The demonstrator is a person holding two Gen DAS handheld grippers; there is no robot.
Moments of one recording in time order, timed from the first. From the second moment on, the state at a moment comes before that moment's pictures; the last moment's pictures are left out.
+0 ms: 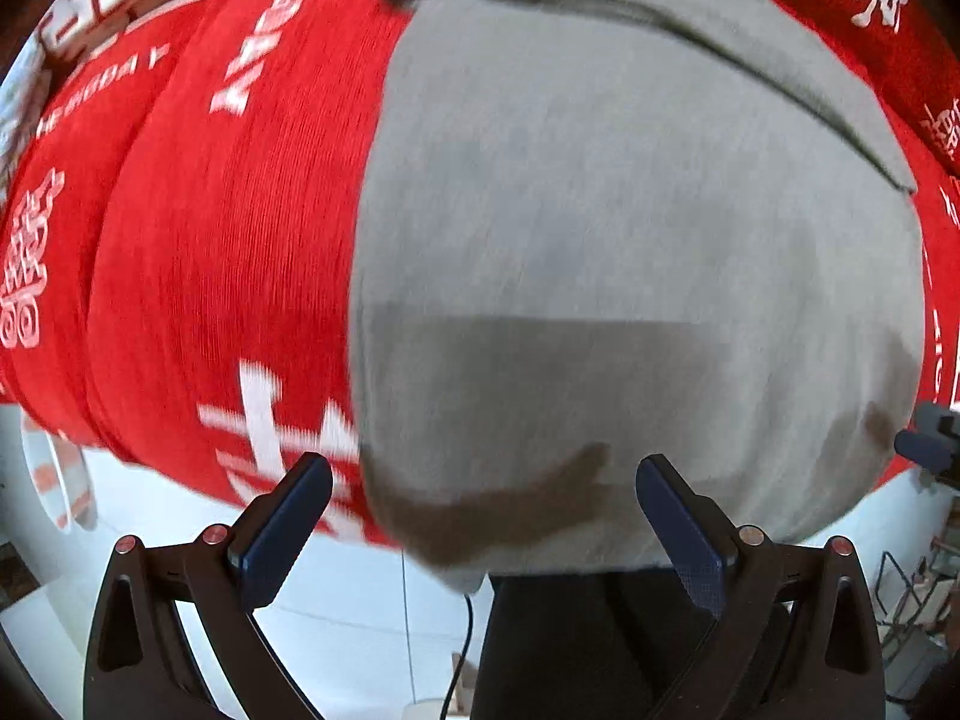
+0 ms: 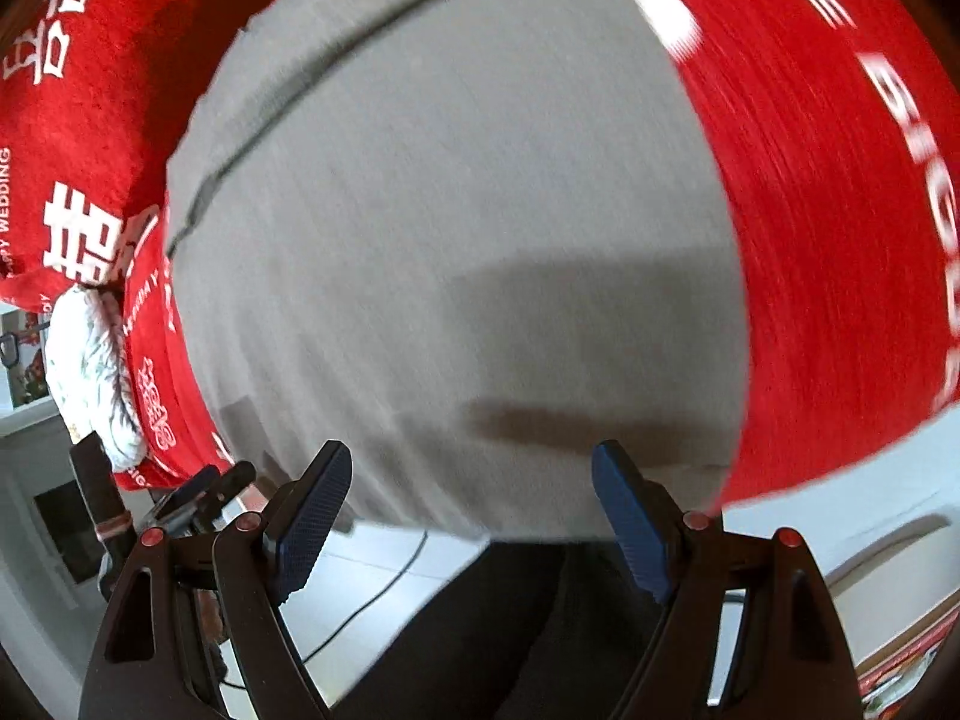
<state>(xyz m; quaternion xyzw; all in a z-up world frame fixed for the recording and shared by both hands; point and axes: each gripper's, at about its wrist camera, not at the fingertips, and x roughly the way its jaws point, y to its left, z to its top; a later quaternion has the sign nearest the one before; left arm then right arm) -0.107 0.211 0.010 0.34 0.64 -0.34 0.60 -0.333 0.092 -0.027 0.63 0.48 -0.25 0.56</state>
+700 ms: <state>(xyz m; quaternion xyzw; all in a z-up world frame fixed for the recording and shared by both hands) -0.141 0.267 -0.047 0.27 0.71 -0.37 0.54 -0.391 0.148 -0.112 0.70 0.44 -0.23 0.52</state>
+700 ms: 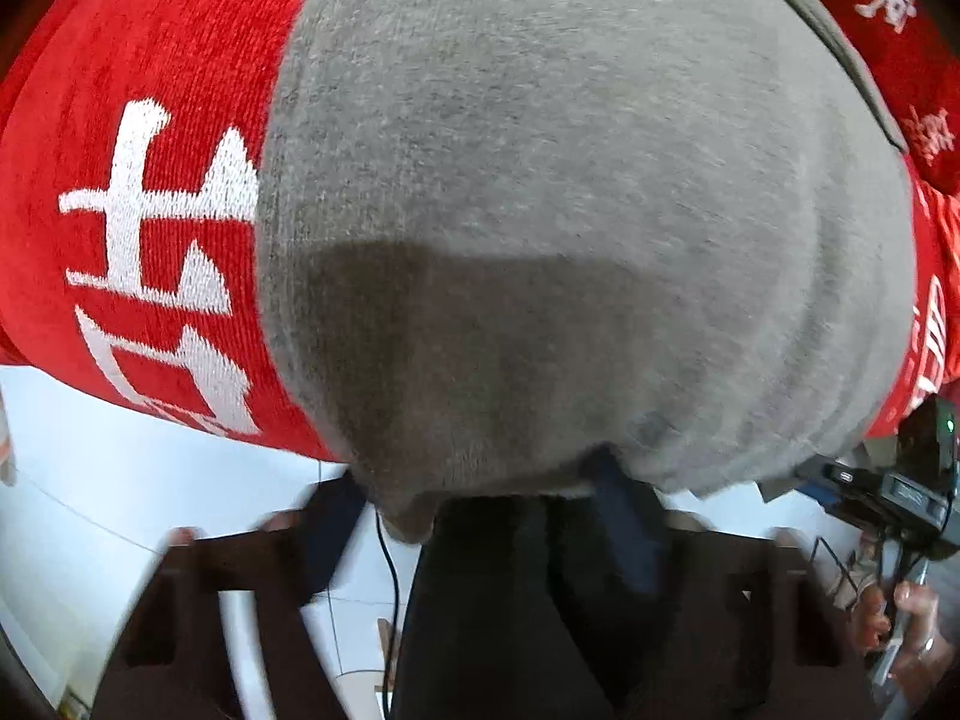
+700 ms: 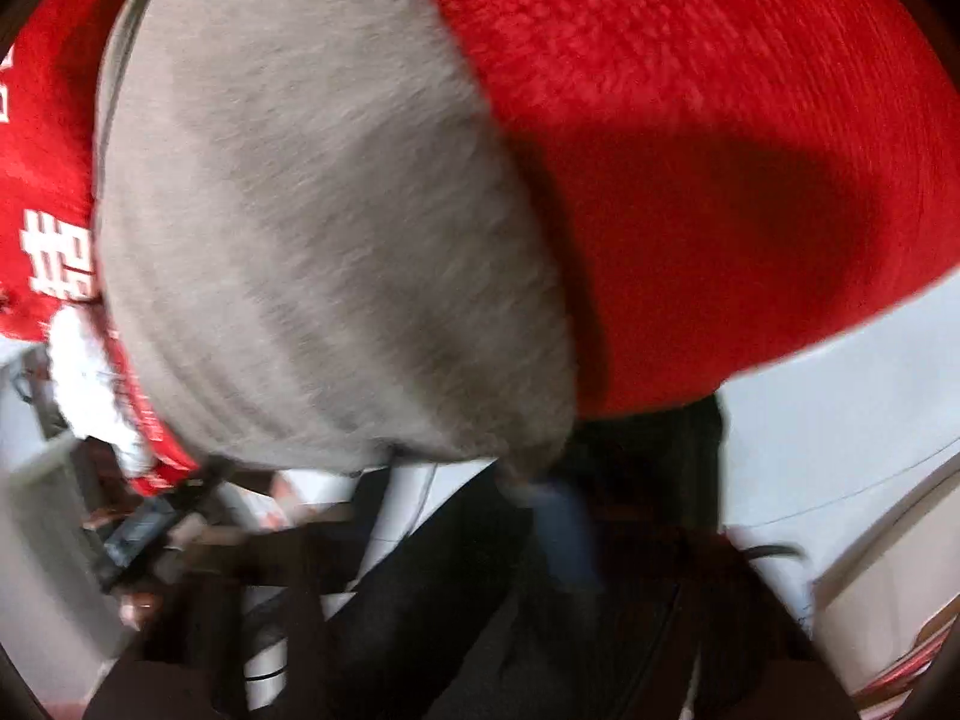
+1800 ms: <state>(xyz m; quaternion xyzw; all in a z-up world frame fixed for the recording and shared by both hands) -0.016 0.116 0.069 0.27 0.59 -0.44 0.62 -0.327 -0.047 0.010 0.60 0.40 -0.25 0.65</state>
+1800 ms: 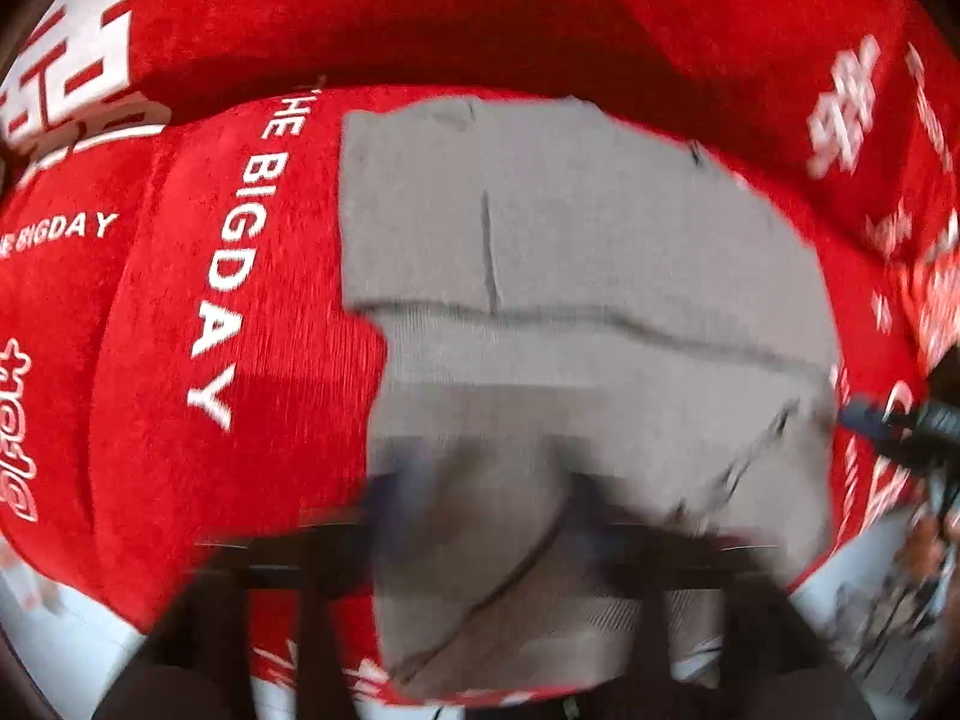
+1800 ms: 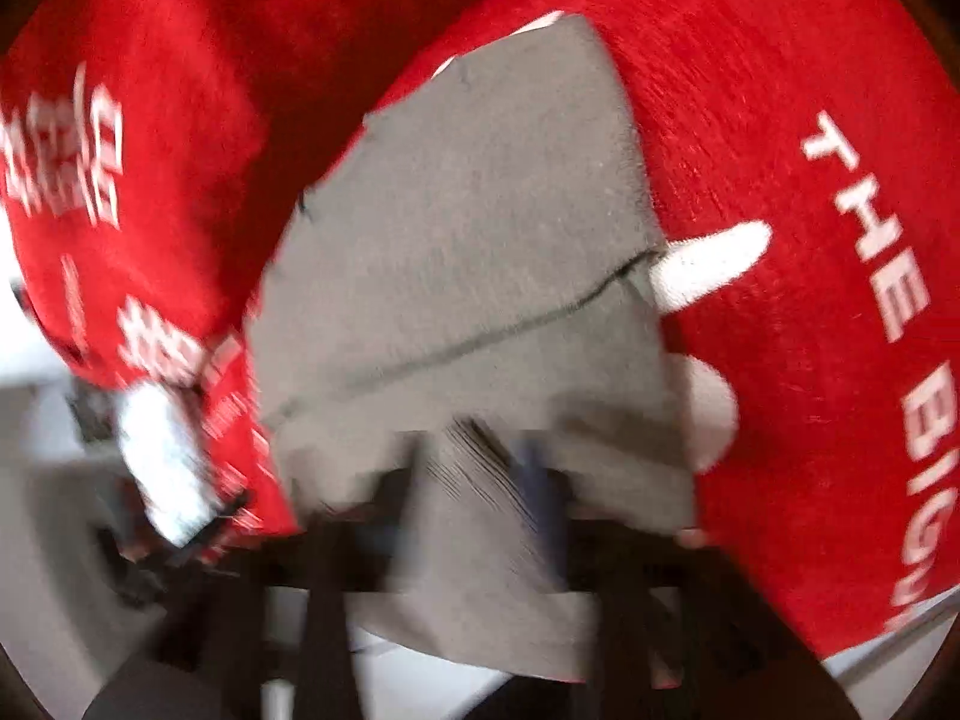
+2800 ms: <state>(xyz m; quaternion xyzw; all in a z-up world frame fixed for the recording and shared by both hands) -0.023 0.139 0.138 0.26 0.54 -0.52 0.61 -0.275 -0.020 0.116 0.33 0.47 -0.31 0.75</state>
